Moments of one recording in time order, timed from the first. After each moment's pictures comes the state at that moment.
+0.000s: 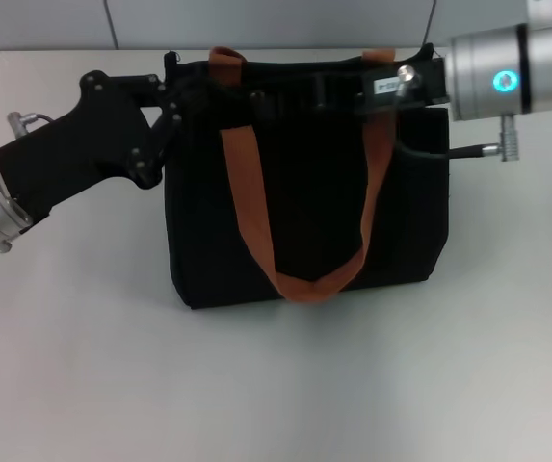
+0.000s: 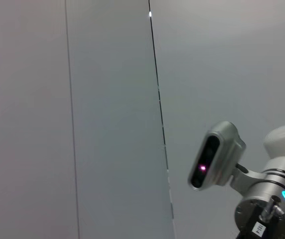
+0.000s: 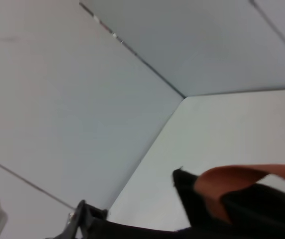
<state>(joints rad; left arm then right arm) -0.54 -2.07 0.58 0.39 1.64 1.70 -0.80 0.85 2.04 -1.02 -0.60 -1.80 -1.37 2.26</state>
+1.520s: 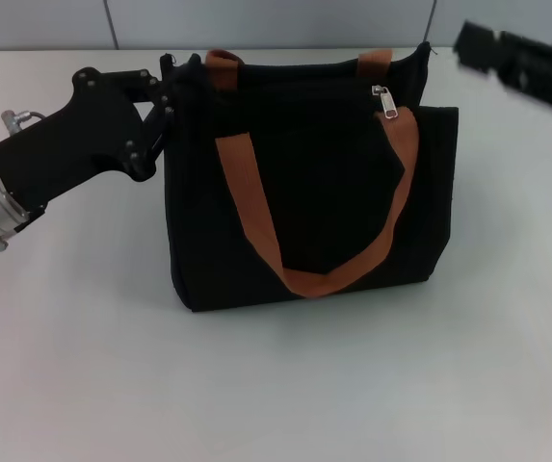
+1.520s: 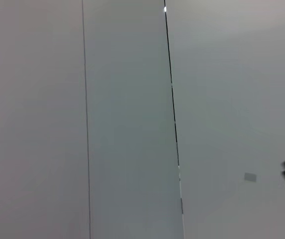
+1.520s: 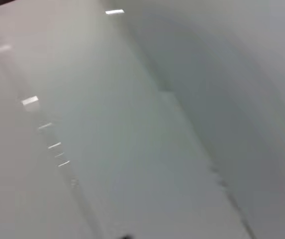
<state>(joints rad) -0.54 -2.07 0.59 0.39 1.62 1.67 -0.83 0.52 2.01 -0.68 -0.61 -1.54 -1.88 1.61</state>
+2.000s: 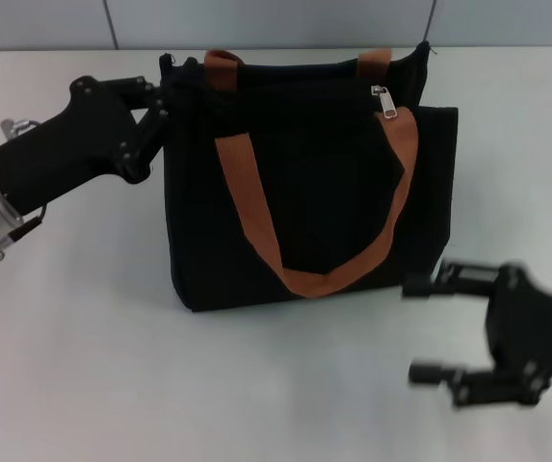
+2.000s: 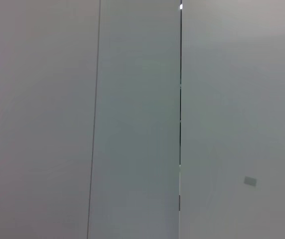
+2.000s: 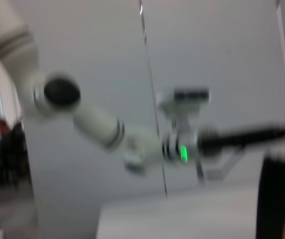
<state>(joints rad) -0.53 -2.06 0.59 0.39 1.62 1.67 -0.92 0.41 2.05 -0.69 -0.52 -1.97 -1.95 0.96</state>
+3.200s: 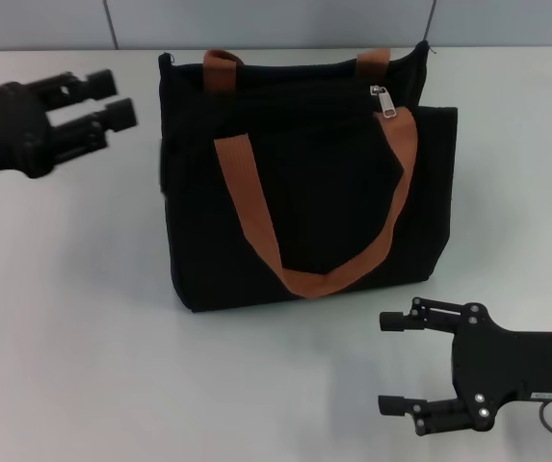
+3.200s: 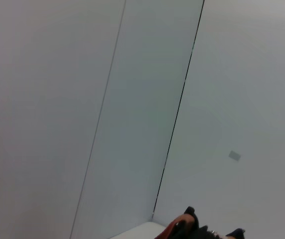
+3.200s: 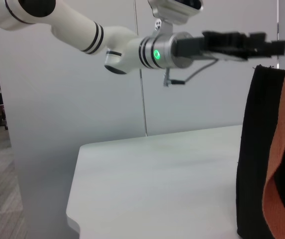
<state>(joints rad) -0.49 -1.95 0.59 0.59 1.74 1.76 -1.37 0.42 2.07 -0.68 -0.40 -2.09 -1.75 0.80</state>
